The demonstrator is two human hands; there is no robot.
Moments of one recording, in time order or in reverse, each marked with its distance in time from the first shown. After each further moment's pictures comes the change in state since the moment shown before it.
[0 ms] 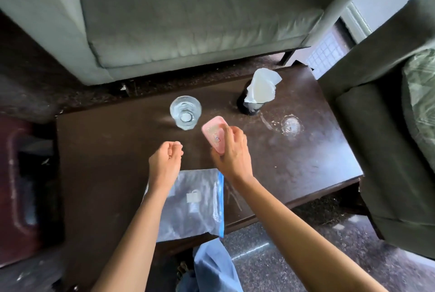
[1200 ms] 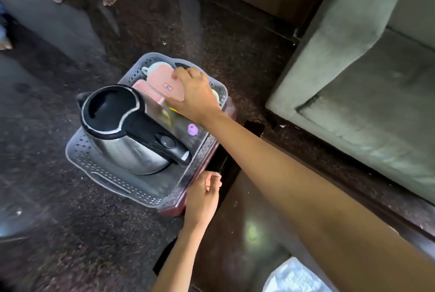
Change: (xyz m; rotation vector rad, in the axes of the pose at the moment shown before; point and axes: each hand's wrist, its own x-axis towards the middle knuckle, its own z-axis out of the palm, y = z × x) left_hand 0.022 -0.133 -0.277 -0.356 0.535 -0.292; right_hand 0.062 -0.556 0.233 0.175 -0.609 -0.958
